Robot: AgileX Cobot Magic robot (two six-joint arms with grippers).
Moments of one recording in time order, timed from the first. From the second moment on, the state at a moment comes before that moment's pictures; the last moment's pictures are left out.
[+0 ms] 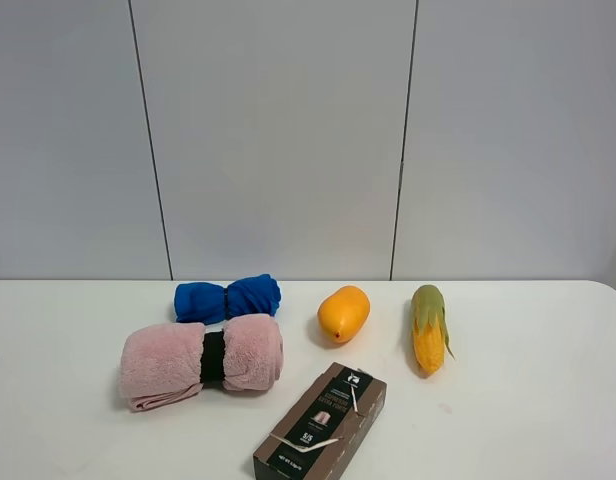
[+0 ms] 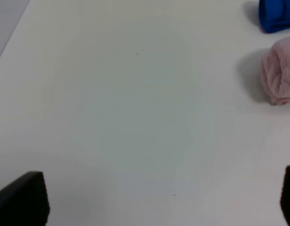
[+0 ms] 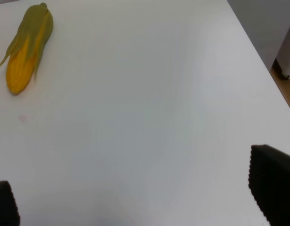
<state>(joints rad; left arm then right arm) 0.12 0.07 -0.50 0.00 1.06 0.01 0.03 0.00 -0.49 -0.05 1.08 0.04</state>
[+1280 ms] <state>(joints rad) 0.12 0.07 -0.50 0.00 1.06 0.01 0.03 0.00 -0.49 -0.05 1.08 0.04</state>
